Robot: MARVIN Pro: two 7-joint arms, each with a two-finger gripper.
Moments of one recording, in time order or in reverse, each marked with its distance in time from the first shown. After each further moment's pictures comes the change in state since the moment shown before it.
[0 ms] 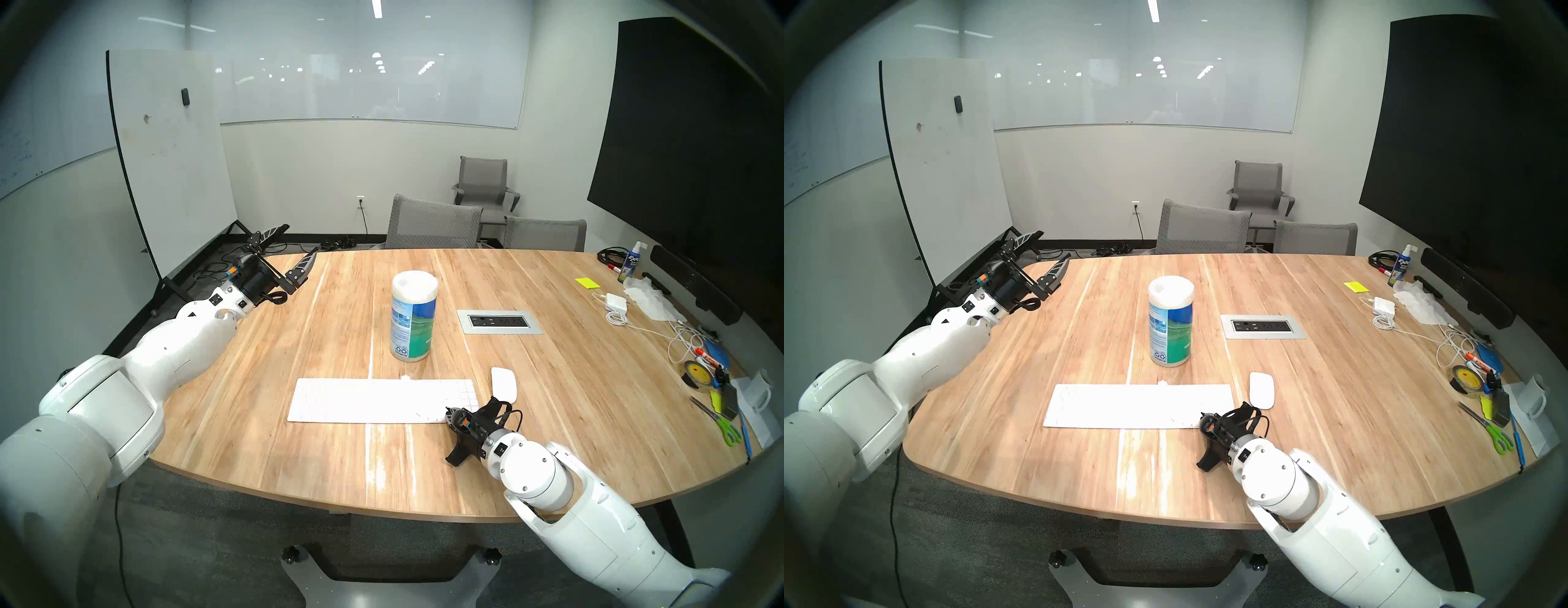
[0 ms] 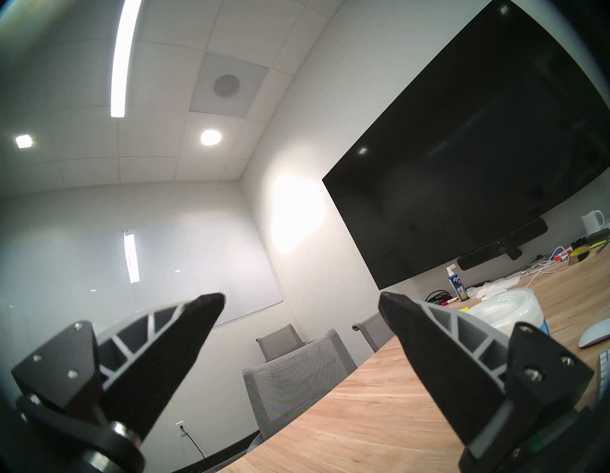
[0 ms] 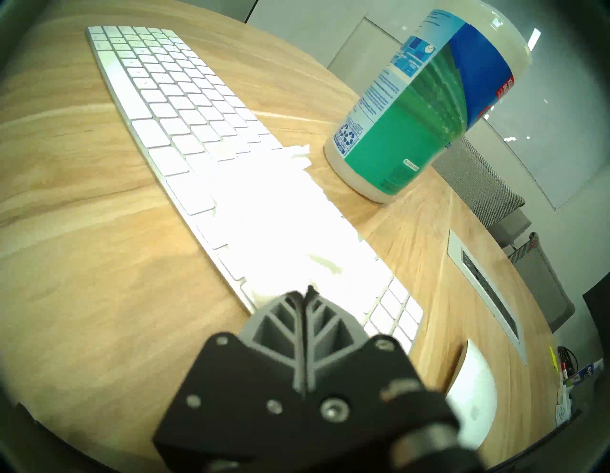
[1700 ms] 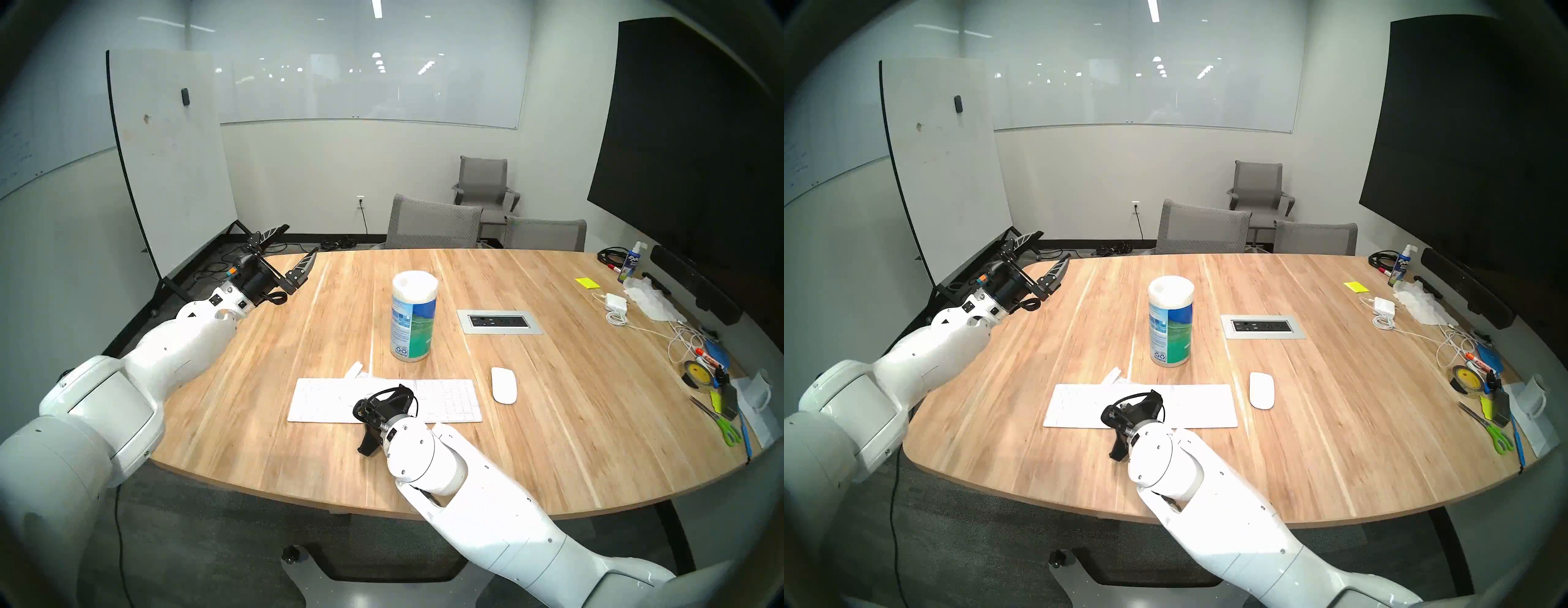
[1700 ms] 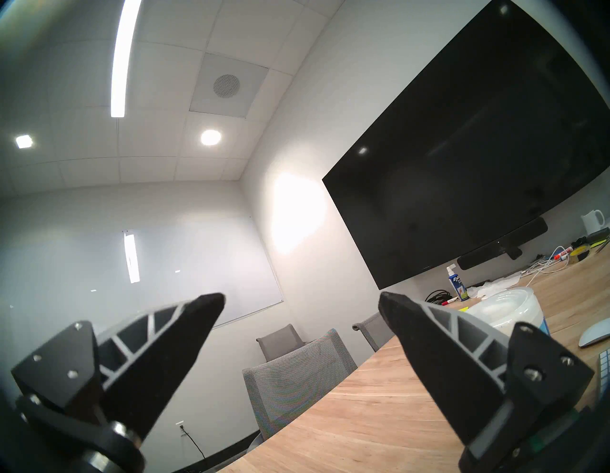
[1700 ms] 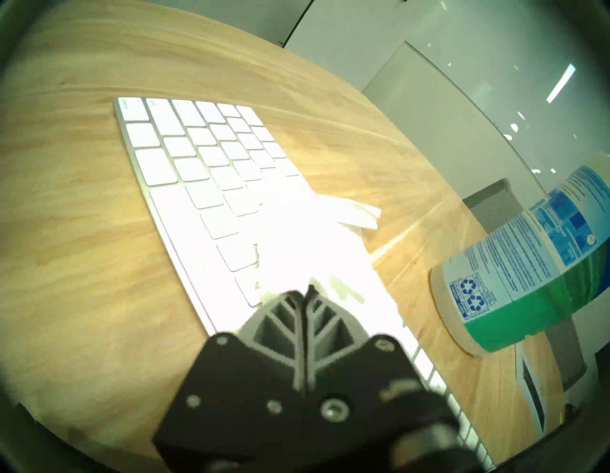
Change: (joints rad) left arm 0.003 -0.001 -0.008 -0.001 0.008 0.000 0.000; right arm 0.266 -0.345 -0.291 0.248 -0.159 0.161 -0.025
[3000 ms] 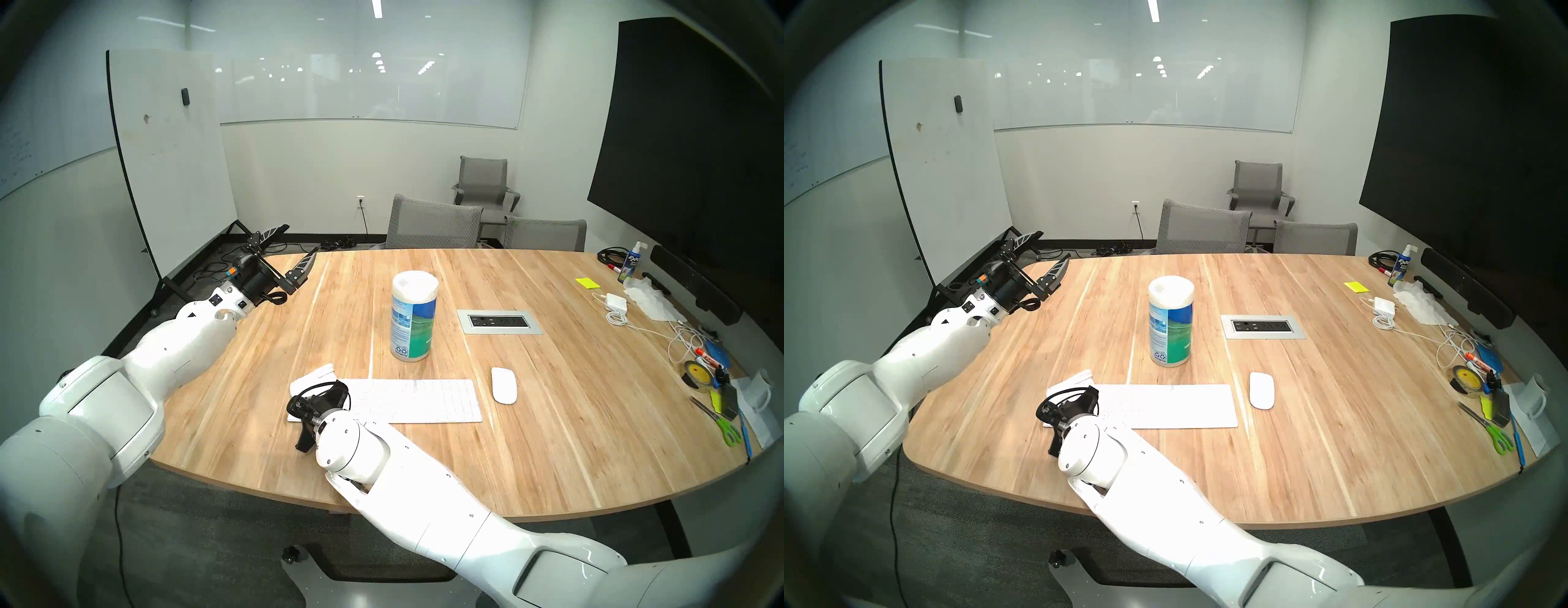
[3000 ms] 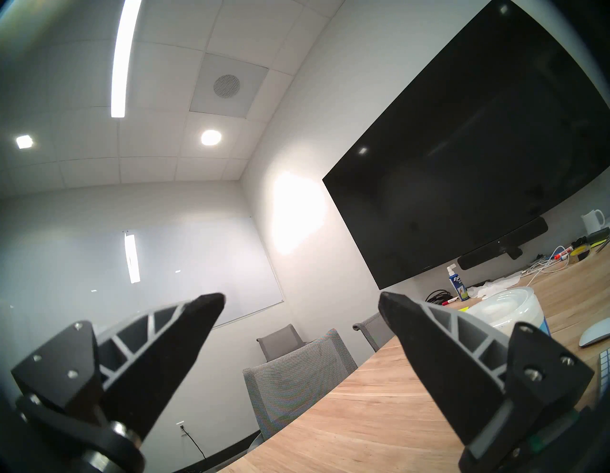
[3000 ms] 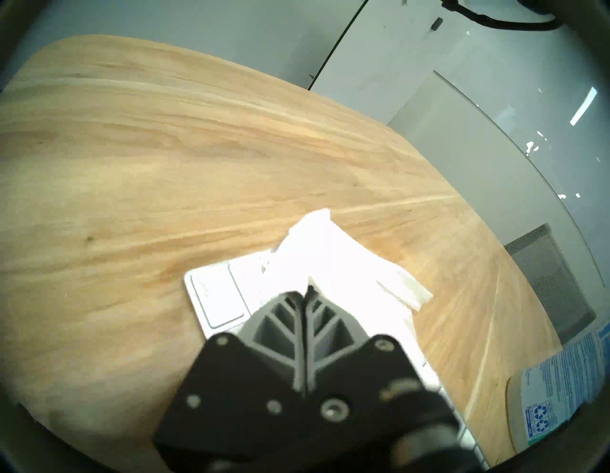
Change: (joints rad) left arm 0.001 -0.001 -0.007 0.000 0.006 0.000 0.000; right arm 0.160 -0.244 -0.139 0.302 0.069 -0.050 -0.070
